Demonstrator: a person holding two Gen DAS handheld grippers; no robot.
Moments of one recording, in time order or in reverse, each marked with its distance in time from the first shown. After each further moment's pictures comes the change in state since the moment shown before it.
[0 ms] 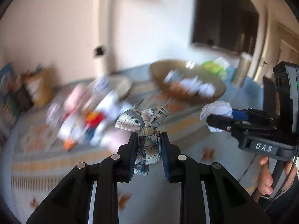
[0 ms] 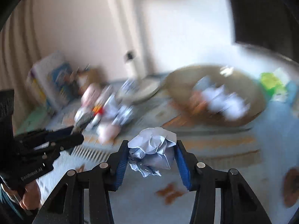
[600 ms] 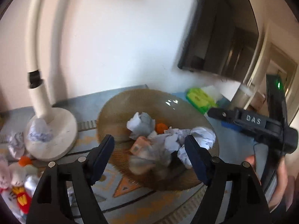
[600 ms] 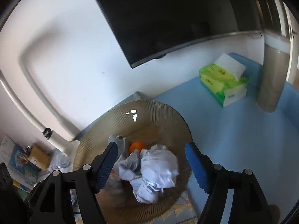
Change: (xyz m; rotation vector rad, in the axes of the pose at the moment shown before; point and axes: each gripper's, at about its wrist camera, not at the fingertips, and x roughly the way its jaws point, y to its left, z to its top) left arm 0.122 -0.028 0.105 -0.111 -0.057 -0.173; right arm 0.052 -0.158 0.083 0.397 0.006 -0.164
